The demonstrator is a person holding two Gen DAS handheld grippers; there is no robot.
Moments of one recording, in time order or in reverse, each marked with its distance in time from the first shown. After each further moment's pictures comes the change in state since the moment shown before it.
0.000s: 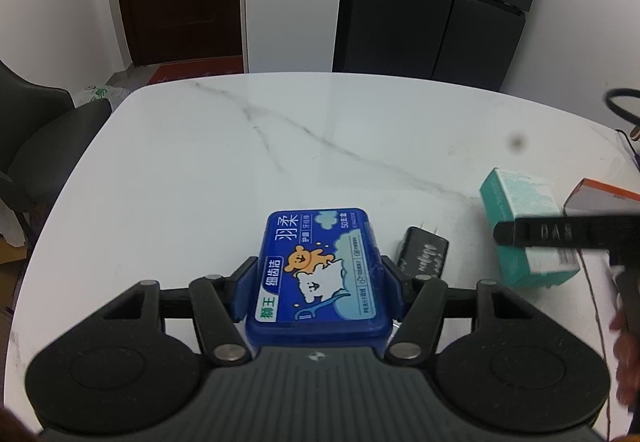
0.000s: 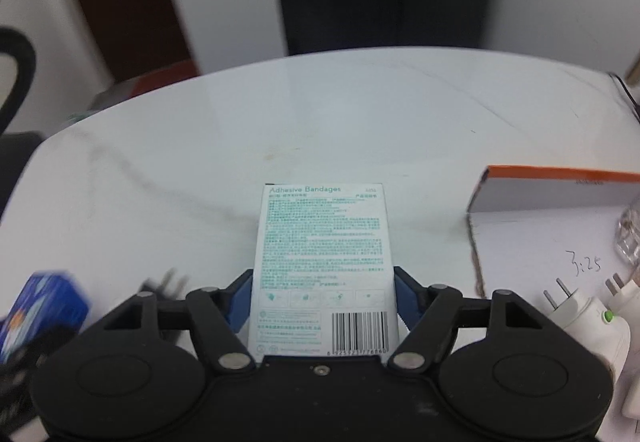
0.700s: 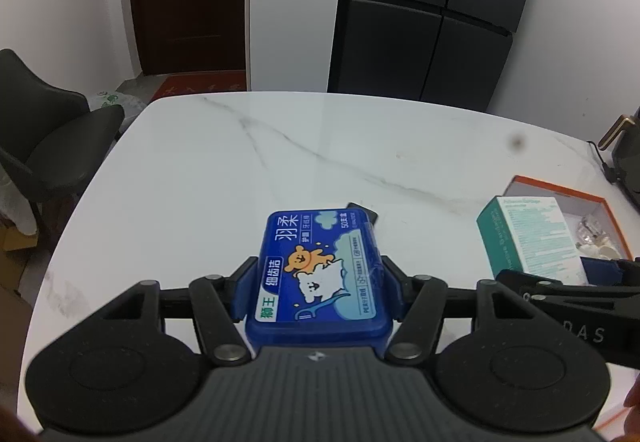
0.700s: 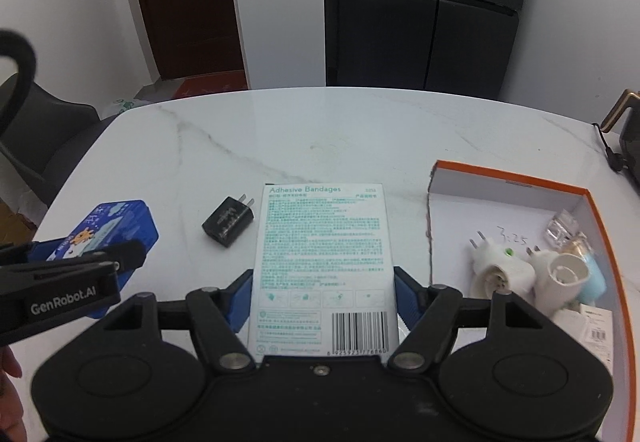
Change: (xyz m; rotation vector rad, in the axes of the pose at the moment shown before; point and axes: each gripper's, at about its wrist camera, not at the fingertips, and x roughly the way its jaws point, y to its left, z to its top) left arm -0.078 -0.035 -0.026 -0.031 -0.049 0.006; right arm -0.127 -0.008 -0.054 -0.140 -0.080 0.039
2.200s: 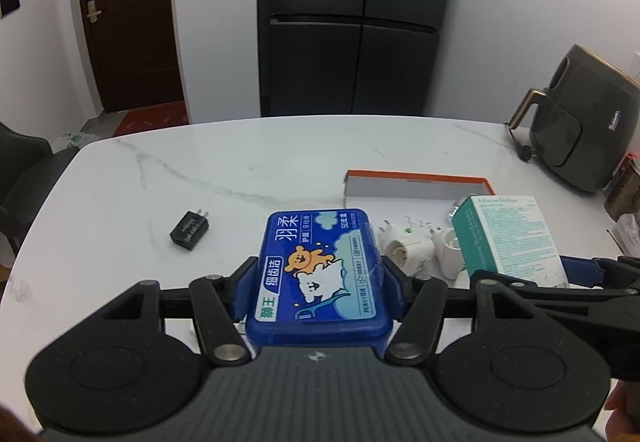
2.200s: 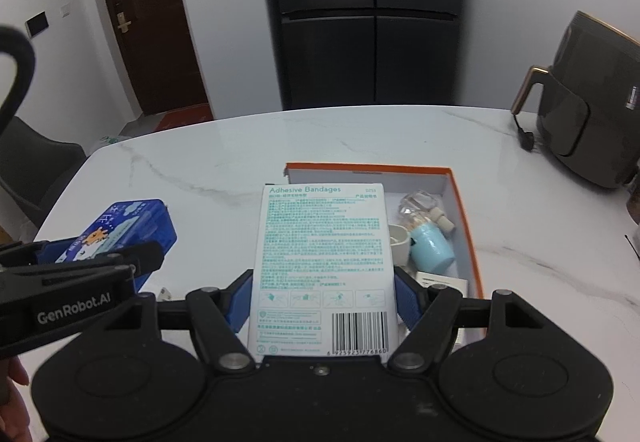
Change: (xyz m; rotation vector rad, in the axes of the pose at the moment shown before) left arm -0.058 -0.135 -0.030 0.116 -0.061 -0.066; right arm -0.109 -0.165 -0.046 0.089 -0.078 -0.011
